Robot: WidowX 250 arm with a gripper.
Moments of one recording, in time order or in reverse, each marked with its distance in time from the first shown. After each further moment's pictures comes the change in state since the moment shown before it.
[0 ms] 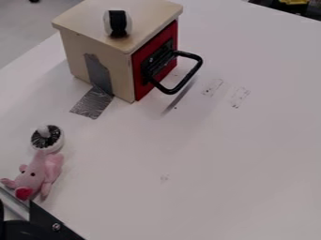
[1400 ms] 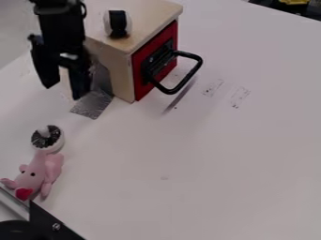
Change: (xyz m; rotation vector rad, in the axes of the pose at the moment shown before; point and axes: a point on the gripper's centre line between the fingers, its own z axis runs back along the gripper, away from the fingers) arm -0.094 0.055 -0.114 -0.001 0.140 -0.099
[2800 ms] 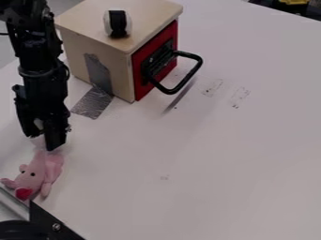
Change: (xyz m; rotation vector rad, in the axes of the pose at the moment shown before) arm -0.042 0.009 -0.055 0.079 0.068 -0.050
